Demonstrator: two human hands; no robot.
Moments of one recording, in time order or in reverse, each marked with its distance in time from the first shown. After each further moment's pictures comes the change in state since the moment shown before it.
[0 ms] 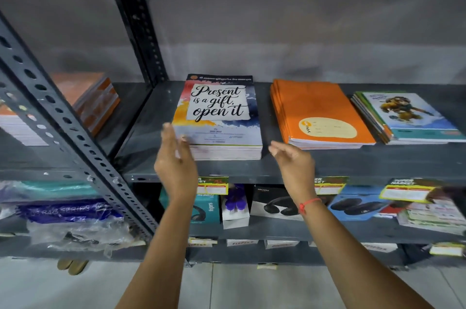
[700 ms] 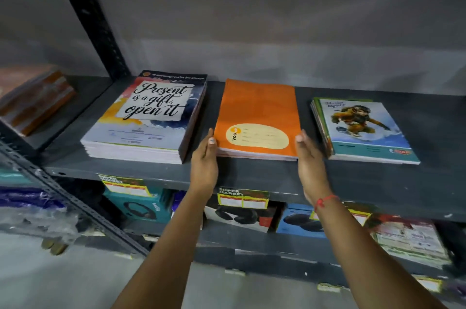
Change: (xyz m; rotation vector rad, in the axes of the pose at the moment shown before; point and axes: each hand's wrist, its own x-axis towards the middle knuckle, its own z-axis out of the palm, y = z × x) left_hand -0.093 0.033 0.163 -0.232 -0.357 -0.168; right_hand 0.099 0.077 -0.140 0.203 -0.155 0.178
